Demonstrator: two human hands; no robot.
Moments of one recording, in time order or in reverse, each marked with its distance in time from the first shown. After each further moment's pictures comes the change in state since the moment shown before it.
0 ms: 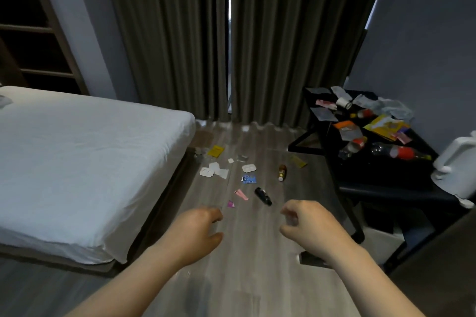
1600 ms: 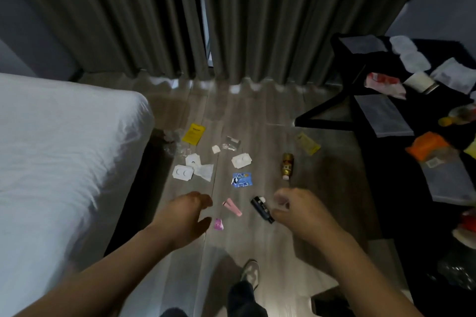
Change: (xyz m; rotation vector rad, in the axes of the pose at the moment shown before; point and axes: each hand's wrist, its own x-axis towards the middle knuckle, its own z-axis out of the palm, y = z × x) left_hand 0.685 -0.168 0.001 0.007 -0.316 0.001; right_hand 0.678 0.155 0.013 0.145 -0.206 0.166
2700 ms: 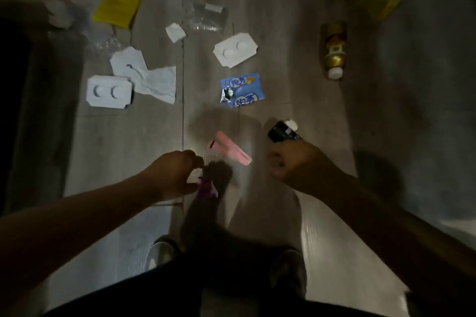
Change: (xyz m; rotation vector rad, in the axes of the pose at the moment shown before) left_hand 0.439 -0.260 0.484 0.157 -0.298 0.214; right_hand 0.386 0.256 0.481 -0.099 -0.103 -0.081
